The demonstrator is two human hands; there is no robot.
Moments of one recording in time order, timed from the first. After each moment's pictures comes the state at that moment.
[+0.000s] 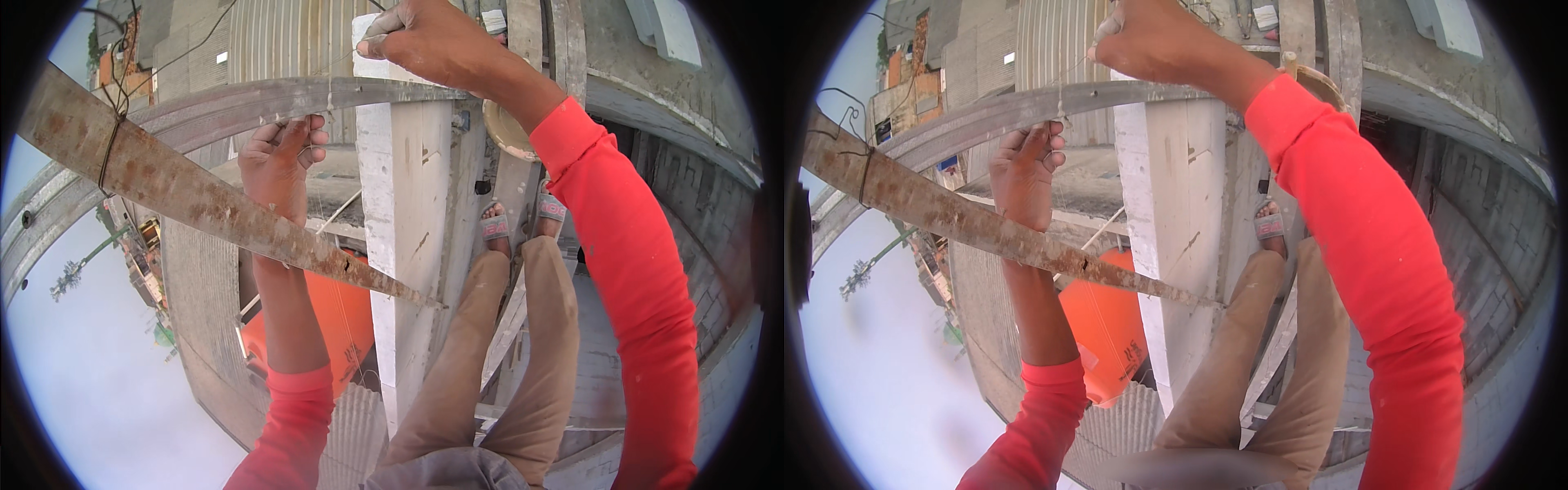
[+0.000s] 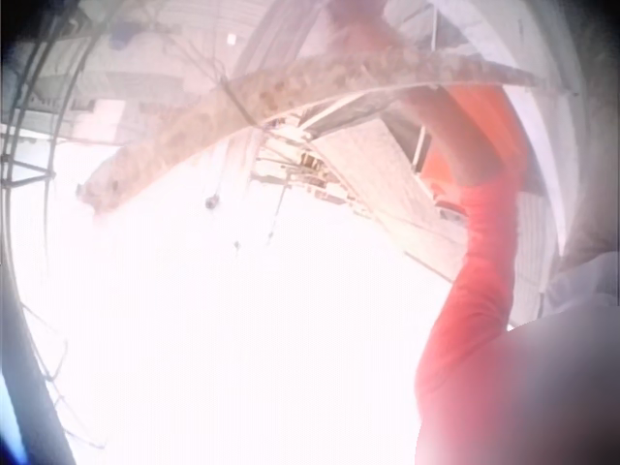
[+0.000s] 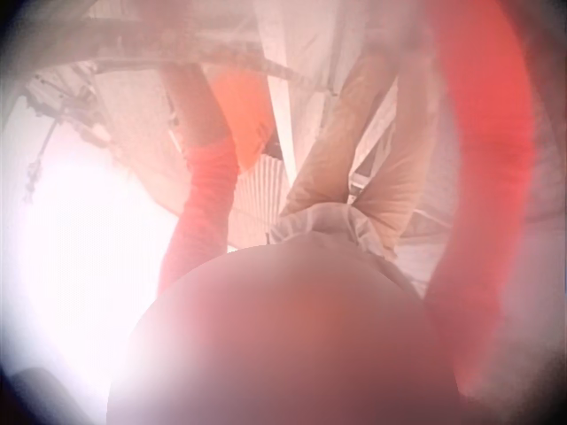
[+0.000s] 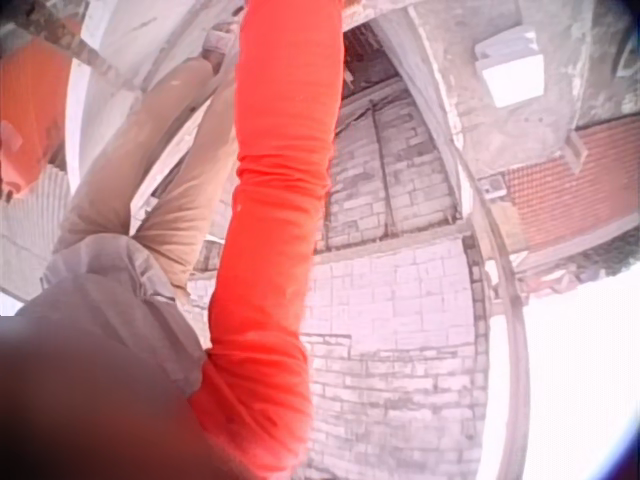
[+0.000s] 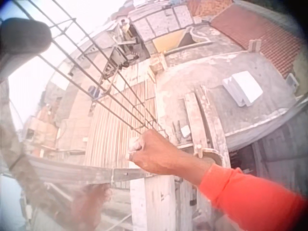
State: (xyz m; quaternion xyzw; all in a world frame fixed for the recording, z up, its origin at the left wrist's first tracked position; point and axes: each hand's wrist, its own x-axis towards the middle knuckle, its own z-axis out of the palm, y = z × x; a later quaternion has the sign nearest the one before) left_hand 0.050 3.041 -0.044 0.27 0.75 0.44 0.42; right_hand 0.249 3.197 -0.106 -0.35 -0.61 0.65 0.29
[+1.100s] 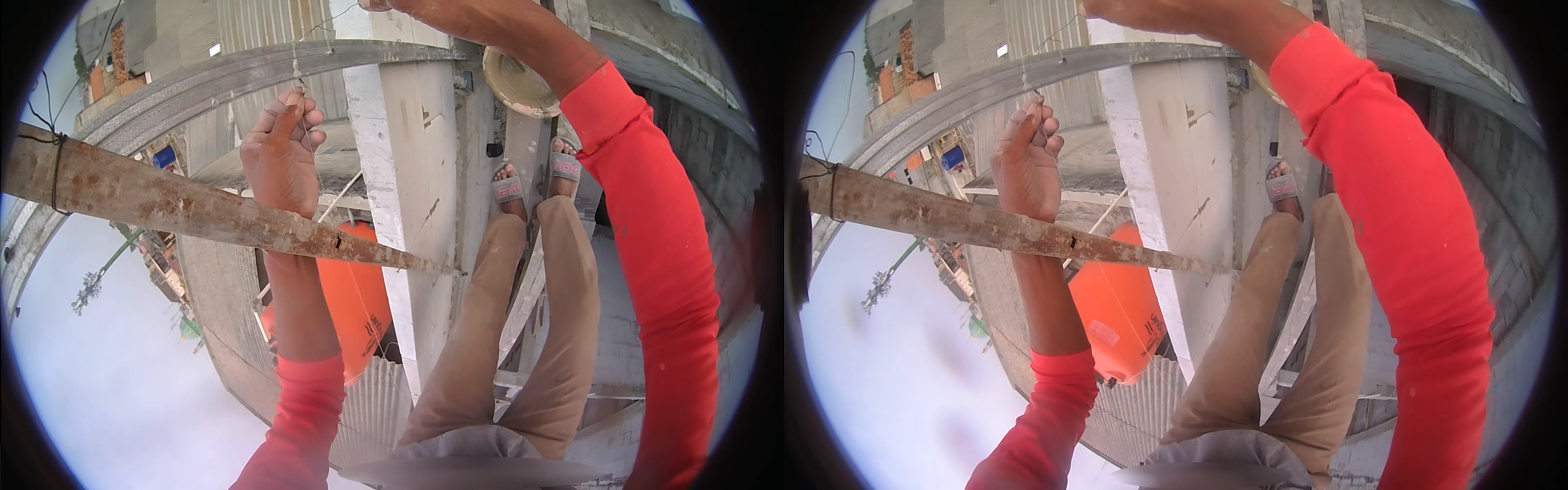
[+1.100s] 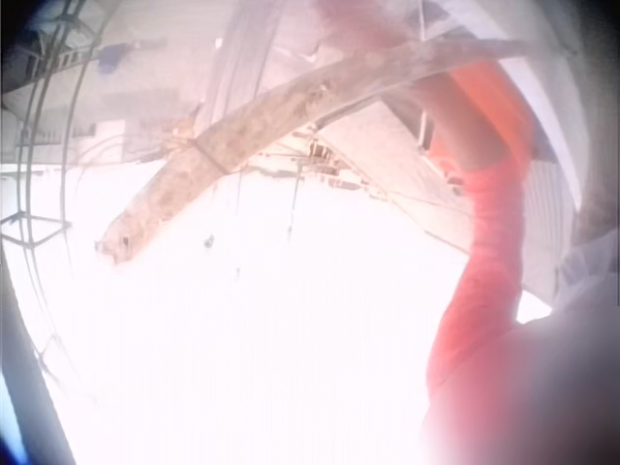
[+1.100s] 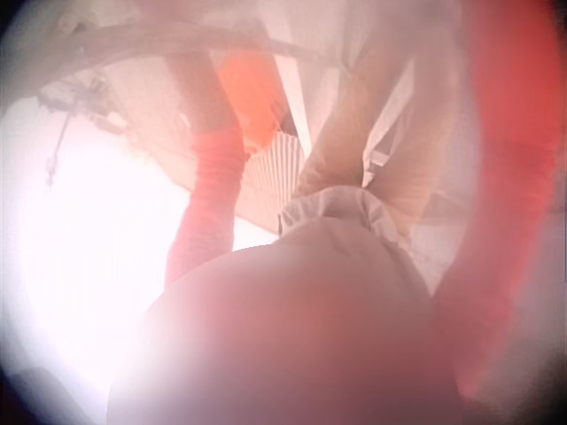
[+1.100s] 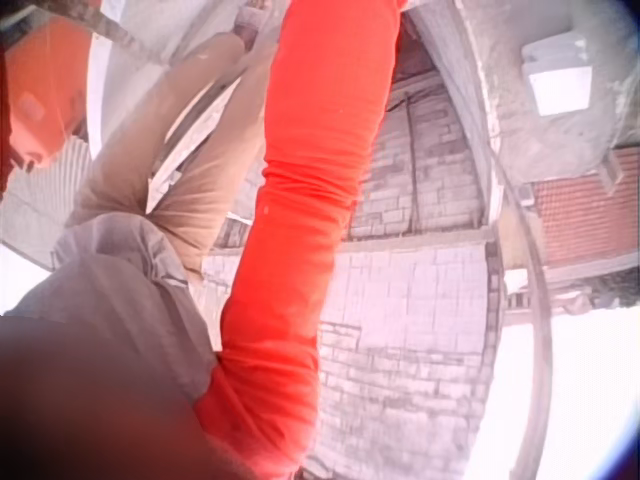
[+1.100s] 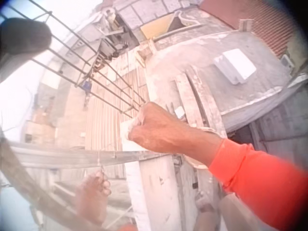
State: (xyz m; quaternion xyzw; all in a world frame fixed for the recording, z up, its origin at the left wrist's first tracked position) left_hand 0.068 3.023 -0.064 0.21 0.73 0.49 0.43; right_hand 0.283 3.183 -0.107 -0.41 -0.61 0.62 0.27
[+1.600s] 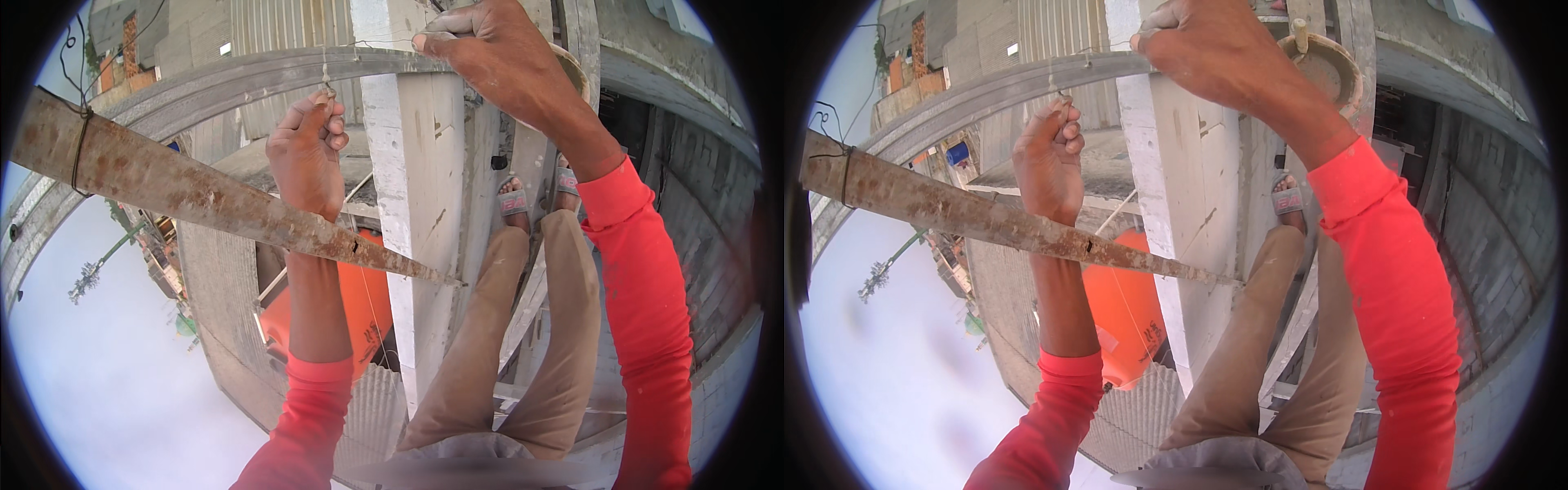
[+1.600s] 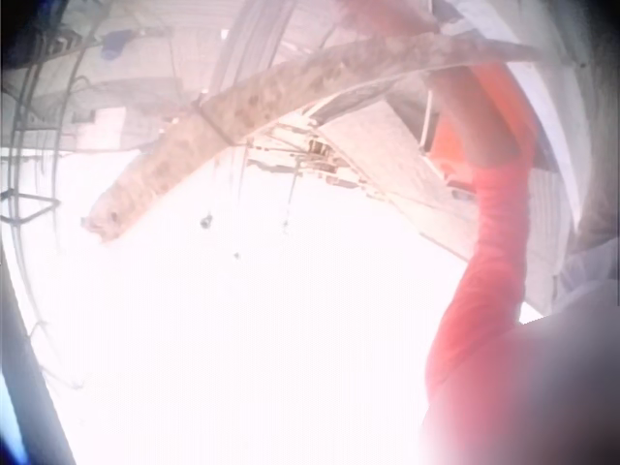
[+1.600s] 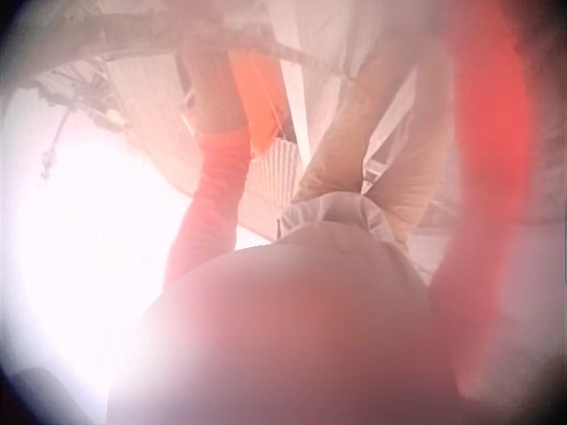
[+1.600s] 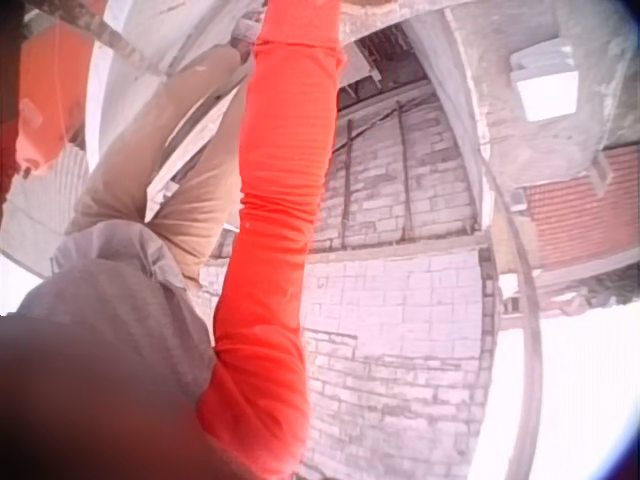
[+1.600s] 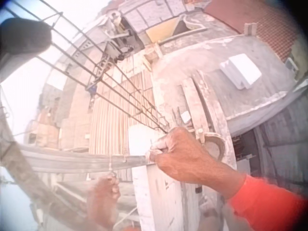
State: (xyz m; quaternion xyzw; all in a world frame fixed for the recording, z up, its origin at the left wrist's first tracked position) left_hand 0.070 3.029 -0.067 0.21 0.73 0.49 0.43; right_hand 0.287 3.138 -0.112 -0.45 -0.61 0.59 0.29
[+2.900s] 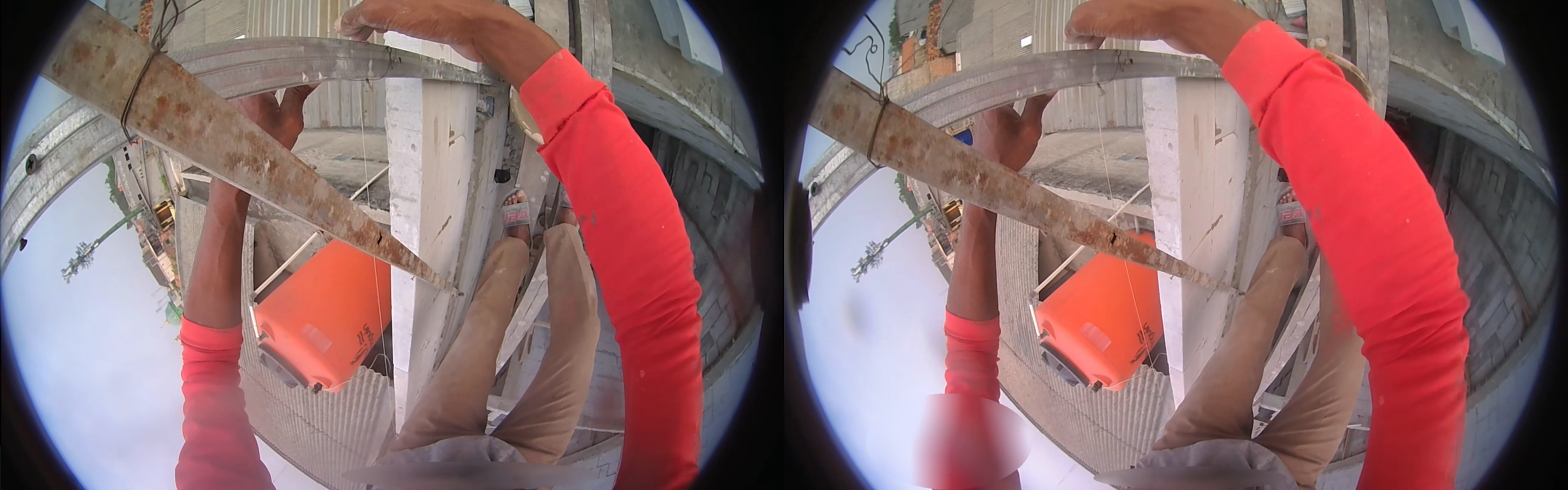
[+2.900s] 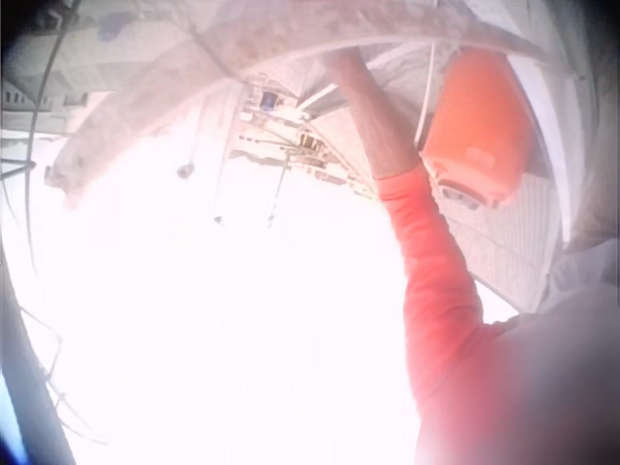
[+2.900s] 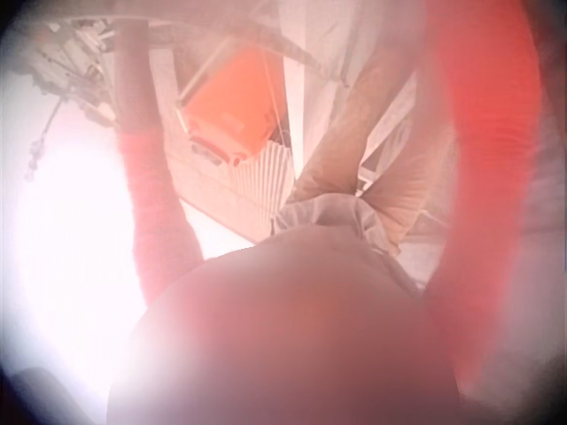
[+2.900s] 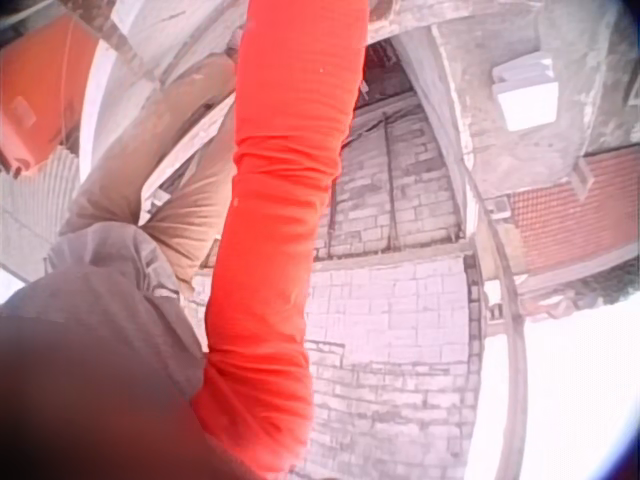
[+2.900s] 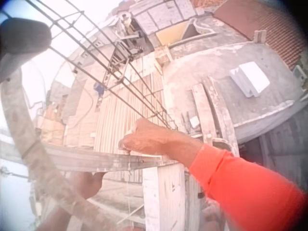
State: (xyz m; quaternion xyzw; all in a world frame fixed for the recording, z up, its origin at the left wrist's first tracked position) left_hand -0.019 3.073 -0.011 0.73 0.68 0.01 0.06; right_hand 0.196 3.210 -0.109 -0.23 -0.72 0.60 0.26
